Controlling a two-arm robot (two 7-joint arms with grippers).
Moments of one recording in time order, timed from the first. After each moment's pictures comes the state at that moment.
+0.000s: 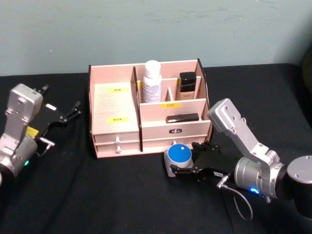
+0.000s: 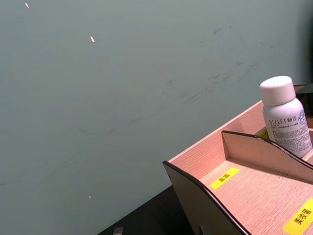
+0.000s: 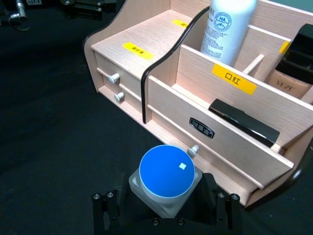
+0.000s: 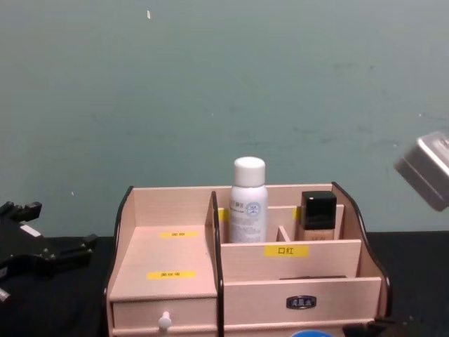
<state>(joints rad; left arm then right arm) -0.20 0.60 0.45 -1.41 -0.25 -0.12 0.03 0.11 0.51 -0.47 -1.74 0.28 0.51 0.37</state>
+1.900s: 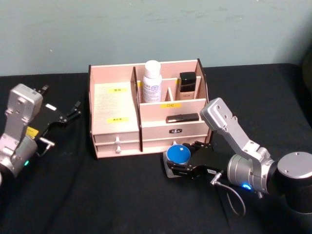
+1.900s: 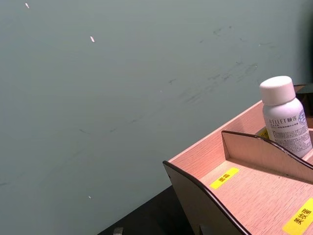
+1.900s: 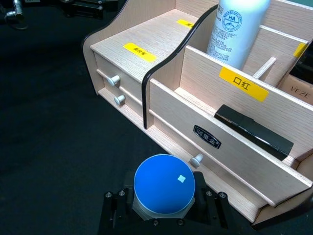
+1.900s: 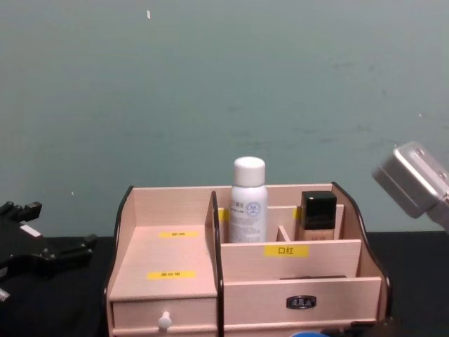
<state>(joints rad) -0.20 0.60 0.45 -1.41 -0.25 -0.12 0.03 0.16 0.47 -0.48 -1.65 0.25 0.47 0.42</state>
